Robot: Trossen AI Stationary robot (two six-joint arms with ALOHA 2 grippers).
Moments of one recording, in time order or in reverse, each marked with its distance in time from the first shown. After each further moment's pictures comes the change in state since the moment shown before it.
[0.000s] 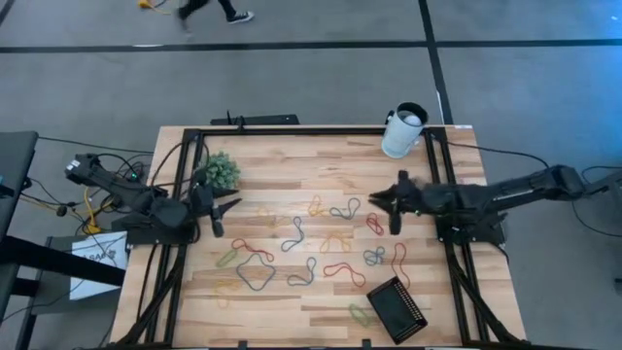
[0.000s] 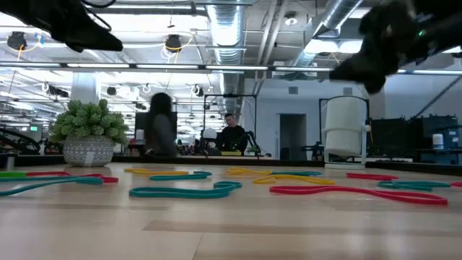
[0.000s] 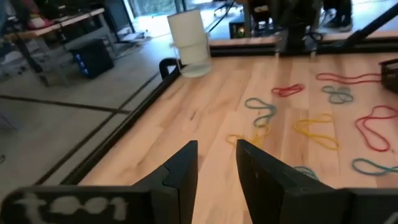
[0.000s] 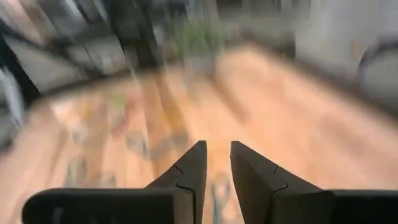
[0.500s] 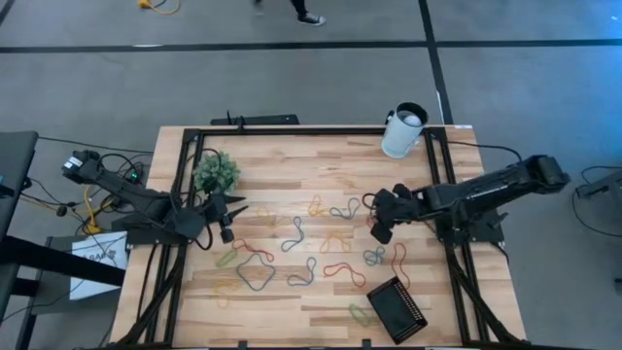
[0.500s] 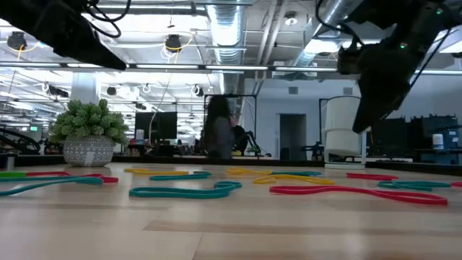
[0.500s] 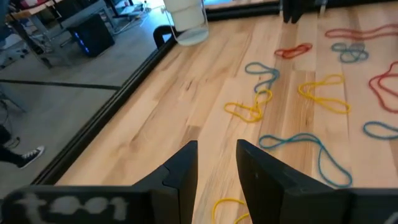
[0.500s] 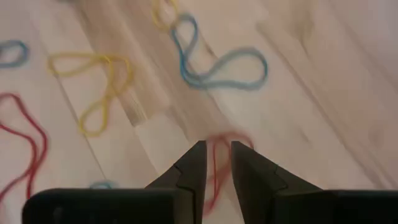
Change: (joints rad) left arm 0.000 0.187 0.000 -0.005 0.009 -0.074; right arm 0.033 0.421 0.336 -0.655 -0.060 0.346
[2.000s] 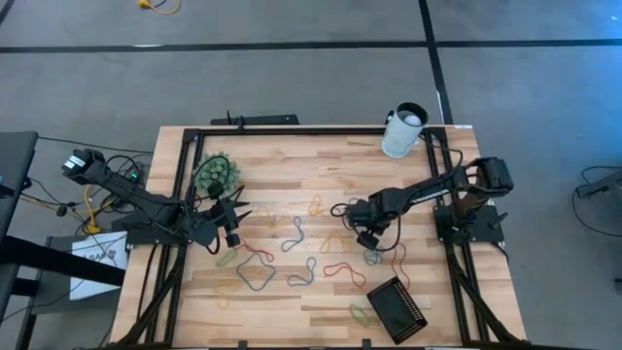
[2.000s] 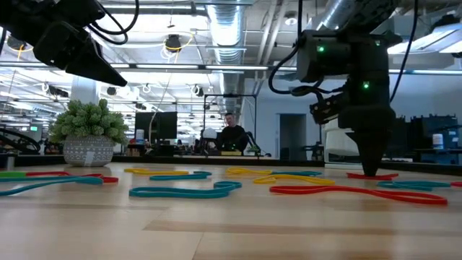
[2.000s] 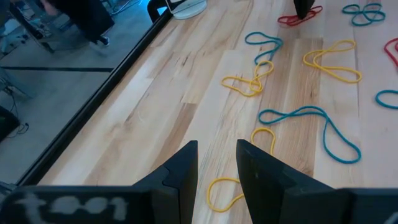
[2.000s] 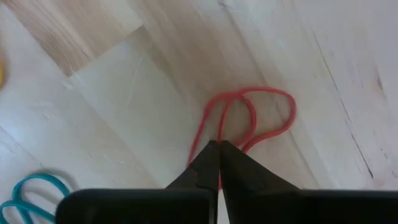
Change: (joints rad) left arm 0.000 0.131 0.000 -0.001 0.010 -0.068; right arm -0.093 0.493 0.250 -0.222 -0.184 -0.037
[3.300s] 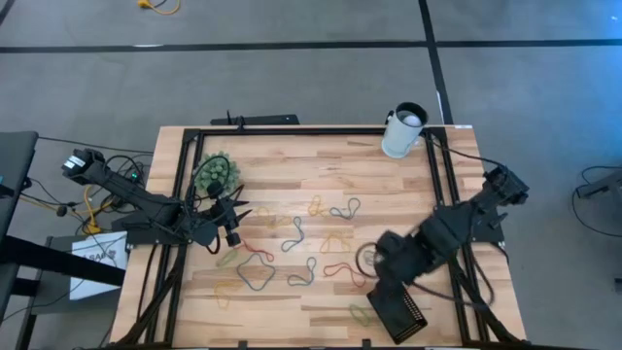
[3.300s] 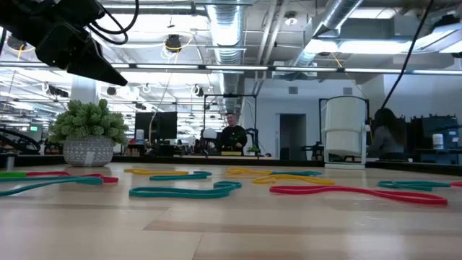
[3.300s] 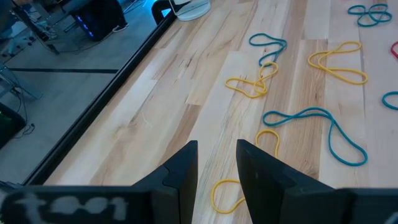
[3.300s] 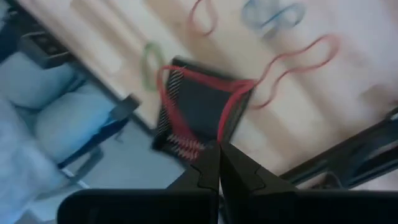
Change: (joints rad) left arm 0.000 0.000 0.000 0.001 -0.017 0.005; right arm 0.557 -0.050 0.814 -0.675 -0.199 0.749
